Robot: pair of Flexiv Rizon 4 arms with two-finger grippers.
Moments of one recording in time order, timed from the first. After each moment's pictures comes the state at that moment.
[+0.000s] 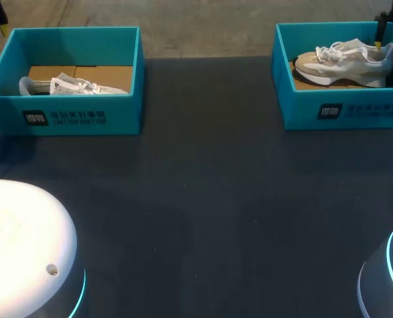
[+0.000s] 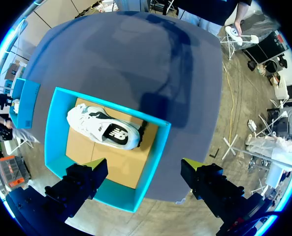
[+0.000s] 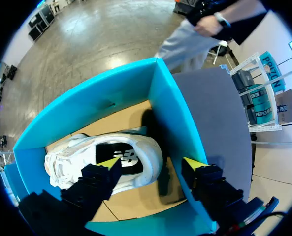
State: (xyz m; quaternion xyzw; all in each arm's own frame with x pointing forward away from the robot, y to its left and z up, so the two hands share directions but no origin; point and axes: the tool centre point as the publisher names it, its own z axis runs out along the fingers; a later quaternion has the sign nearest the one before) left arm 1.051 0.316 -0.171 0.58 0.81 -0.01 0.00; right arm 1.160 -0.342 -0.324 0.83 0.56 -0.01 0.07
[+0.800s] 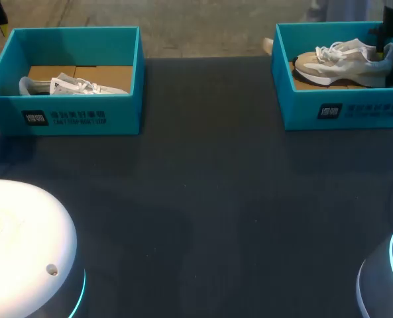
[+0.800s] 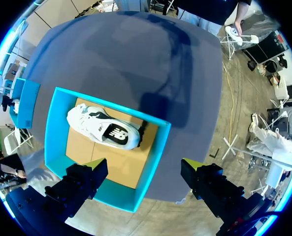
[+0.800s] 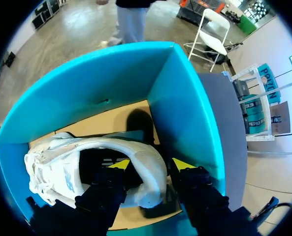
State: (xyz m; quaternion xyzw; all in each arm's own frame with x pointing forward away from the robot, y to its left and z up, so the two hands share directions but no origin) left arm 1.051 0.316 -0.171 0.58 0.81 -0.01 0.00; right arm 1.165 -0.348 -0.357 0.80 0.58 -0.04 0.11
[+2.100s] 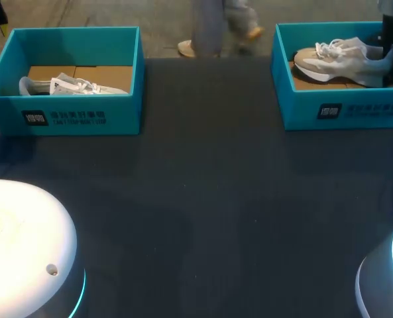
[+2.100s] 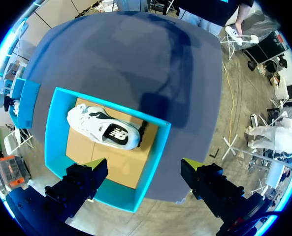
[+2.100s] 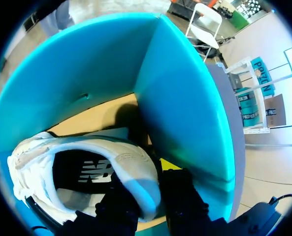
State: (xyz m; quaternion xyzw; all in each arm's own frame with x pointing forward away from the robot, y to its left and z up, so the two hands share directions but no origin) left arm 1.051 0.316 -0.171 0.58 0.81 -0.01 0.00; right arm 1.161 -0.358 -0.374 0.82 0.56 -0.08 0.12
